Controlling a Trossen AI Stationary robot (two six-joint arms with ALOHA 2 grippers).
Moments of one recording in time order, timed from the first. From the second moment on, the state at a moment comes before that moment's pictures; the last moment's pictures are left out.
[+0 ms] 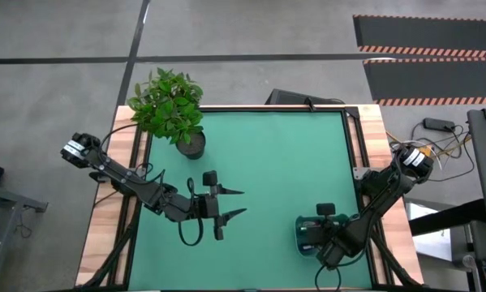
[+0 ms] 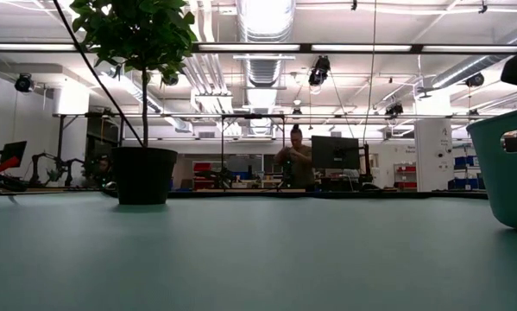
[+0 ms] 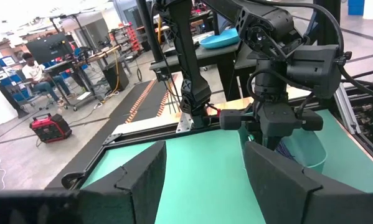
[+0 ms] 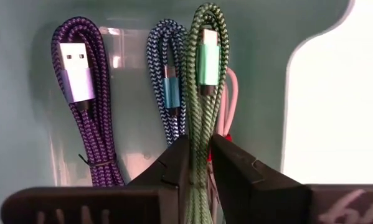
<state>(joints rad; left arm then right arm) -0.51 1.42 1.01 0.31 -0.69 0.19 0.84 1.67 1.01 -0.93 0.28 0.78</state>
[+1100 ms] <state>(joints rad) -0.51 1.42 1.01 0.30 -0.68 0.19 0.84 1.58 1.12 -0.95 0.49 0.72</state>
